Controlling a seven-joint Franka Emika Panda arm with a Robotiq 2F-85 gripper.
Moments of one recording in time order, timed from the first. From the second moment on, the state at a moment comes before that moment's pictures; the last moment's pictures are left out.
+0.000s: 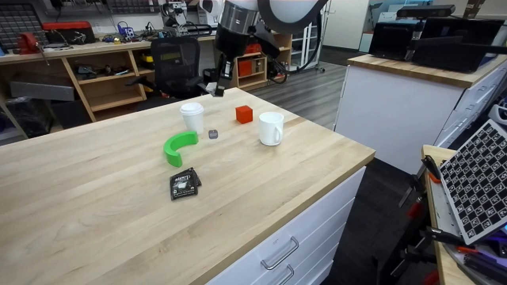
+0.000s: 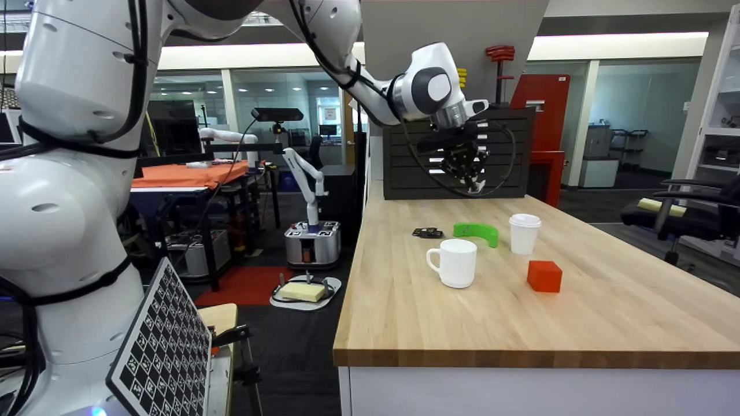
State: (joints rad) arm 0.13 0.38 0.09 -1.70 -0.23 2.50 -0.28
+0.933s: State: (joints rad) arm 0.13 0.14 -0.02 -1.92 -0.37 2.41 -0.06
